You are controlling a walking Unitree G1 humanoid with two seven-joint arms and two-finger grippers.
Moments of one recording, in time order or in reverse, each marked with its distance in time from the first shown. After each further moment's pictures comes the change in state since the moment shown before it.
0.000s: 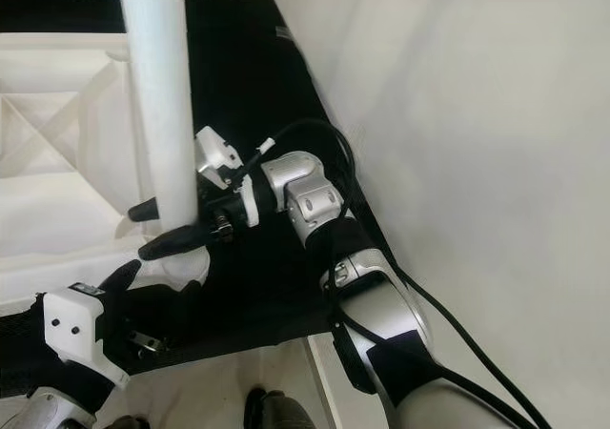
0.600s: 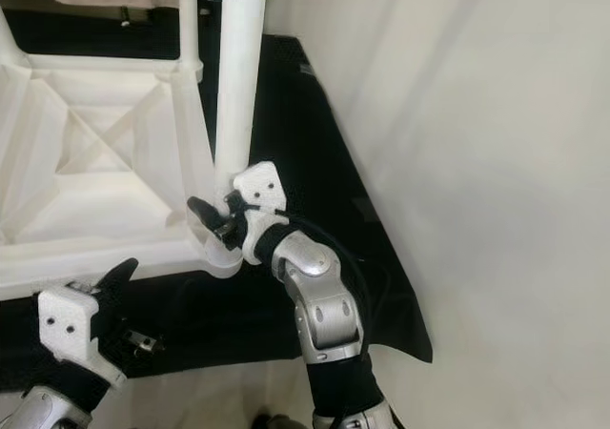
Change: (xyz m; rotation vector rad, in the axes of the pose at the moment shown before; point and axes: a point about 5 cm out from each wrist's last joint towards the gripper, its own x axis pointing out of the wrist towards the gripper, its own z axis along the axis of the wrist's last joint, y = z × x) left arm 0.002 0.006 0.003 0.014 -0.017 0.004; right arm 0.002 0.046 -0.035 0.149 0.021 -1.087
